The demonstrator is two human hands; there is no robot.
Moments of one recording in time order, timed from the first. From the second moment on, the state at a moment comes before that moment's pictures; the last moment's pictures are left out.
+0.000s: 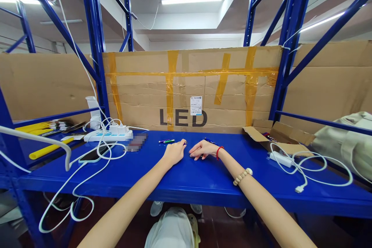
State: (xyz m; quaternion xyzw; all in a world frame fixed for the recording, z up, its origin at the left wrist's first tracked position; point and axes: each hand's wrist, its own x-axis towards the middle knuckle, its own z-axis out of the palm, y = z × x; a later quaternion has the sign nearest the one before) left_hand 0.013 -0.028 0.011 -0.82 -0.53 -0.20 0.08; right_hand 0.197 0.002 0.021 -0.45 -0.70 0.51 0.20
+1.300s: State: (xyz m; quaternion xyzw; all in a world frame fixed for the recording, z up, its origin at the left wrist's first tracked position) left_hand 0.014 -0.031 0.013 -0.83 -0.52 -0.19 0.07; right_hand 0.191 0.006 0.019 -0.51 -0.75 0.31 0.29
